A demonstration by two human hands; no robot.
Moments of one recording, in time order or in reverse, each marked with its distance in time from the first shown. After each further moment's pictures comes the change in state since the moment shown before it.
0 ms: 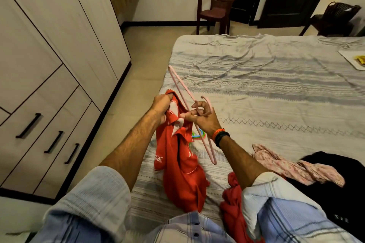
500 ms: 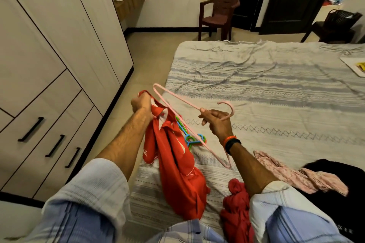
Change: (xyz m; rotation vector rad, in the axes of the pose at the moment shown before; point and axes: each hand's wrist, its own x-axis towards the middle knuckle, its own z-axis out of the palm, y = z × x) left_hand 0.010 0.026 -0.039 -0.181 0.539 0.009; right_hand -0.005 -0.006 -0.034 -0.019 0.173 0.024
